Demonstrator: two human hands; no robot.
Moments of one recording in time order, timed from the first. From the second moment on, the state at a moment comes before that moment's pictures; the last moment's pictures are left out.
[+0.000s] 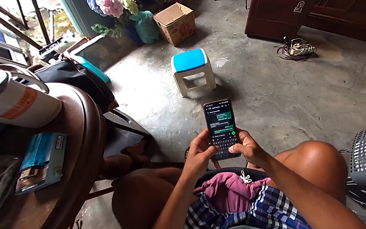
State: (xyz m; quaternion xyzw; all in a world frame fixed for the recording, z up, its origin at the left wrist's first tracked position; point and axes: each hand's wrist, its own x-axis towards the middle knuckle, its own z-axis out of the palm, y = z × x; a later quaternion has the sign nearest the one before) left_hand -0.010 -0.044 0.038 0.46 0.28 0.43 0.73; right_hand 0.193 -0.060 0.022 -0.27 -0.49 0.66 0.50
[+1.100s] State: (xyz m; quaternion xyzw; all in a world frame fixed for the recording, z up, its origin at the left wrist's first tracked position) left_hand -0.011 -0.045 0.037 0.46 0.25 0.43 0.74; right_hand 0.190 -0.061 0.025 -0.30 -0.47 0.66 0.50
